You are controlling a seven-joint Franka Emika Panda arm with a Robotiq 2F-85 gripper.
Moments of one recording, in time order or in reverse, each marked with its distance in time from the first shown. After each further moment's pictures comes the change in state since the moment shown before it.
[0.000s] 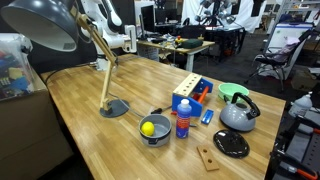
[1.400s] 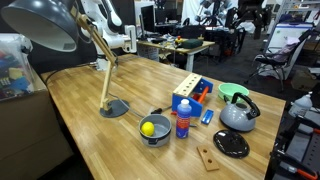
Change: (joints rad) arm -0.082 0.094 -0.026 -0.100 -0.030 0.115 0.176
